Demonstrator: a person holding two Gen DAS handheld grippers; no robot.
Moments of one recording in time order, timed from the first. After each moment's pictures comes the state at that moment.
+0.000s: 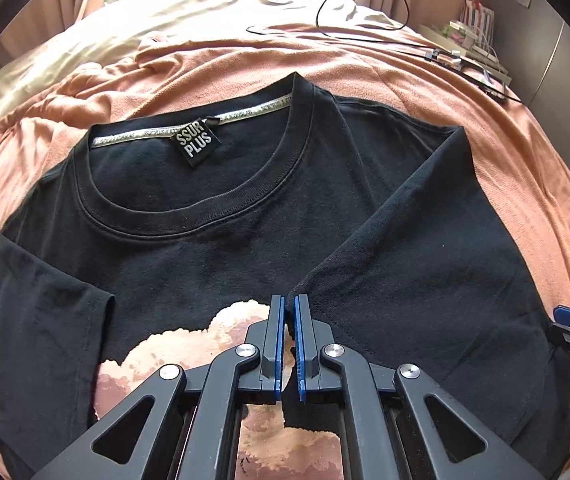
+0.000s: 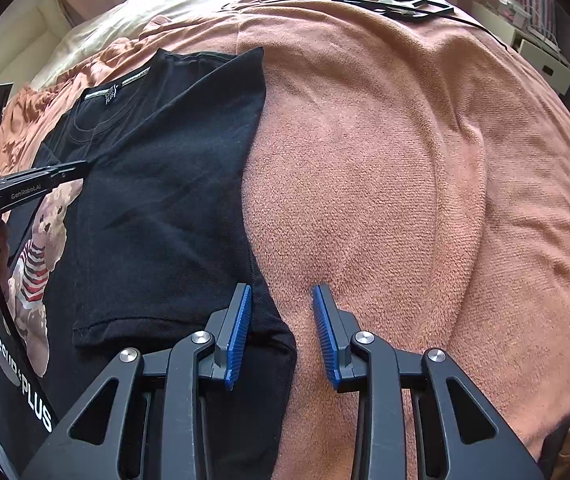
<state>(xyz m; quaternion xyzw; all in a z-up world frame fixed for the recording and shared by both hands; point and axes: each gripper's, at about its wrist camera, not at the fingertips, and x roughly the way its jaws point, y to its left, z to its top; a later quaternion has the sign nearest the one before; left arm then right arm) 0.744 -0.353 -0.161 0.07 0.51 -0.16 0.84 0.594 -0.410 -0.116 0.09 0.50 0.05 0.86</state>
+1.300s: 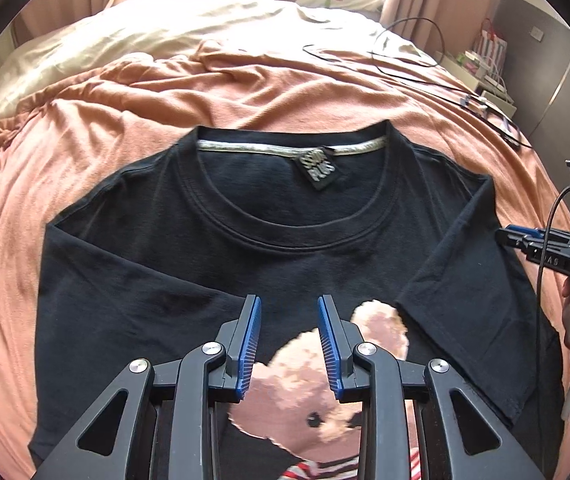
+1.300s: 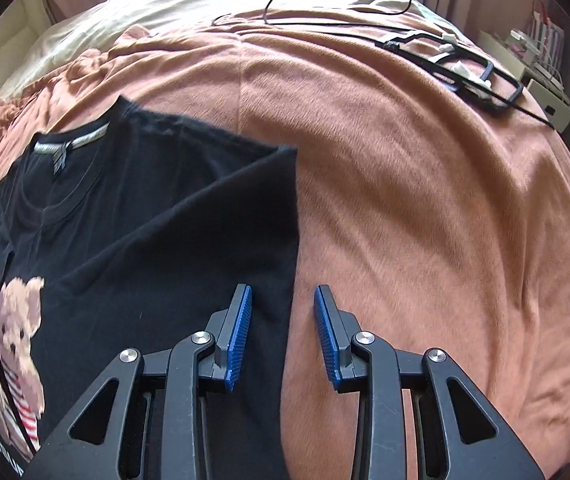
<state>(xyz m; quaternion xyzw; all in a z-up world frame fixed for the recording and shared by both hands) 0.763 -0.253 -0.128 0.03 0.50 -0.16 0.85 0.742 -0.370 -0.115 0.05 0.49 0.00 0.87</state>
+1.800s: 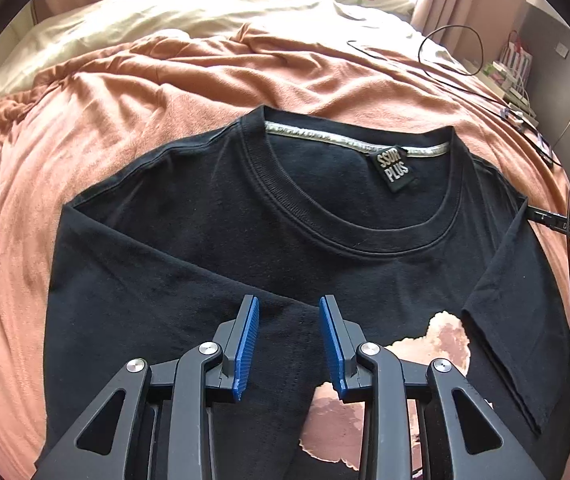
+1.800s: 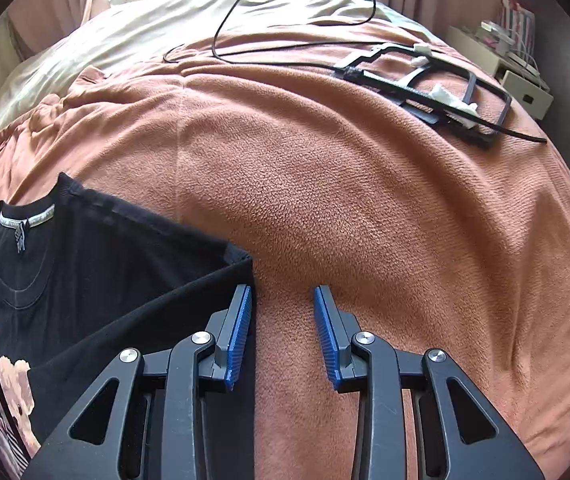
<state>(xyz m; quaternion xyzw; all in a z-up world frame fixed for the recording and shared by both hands) 0.786 -0.213 -0.152 0.01 0.51 -0.13 0.85 0.784 -0.390 -0.124 0.08 0.47 -0.04 0.88</state>
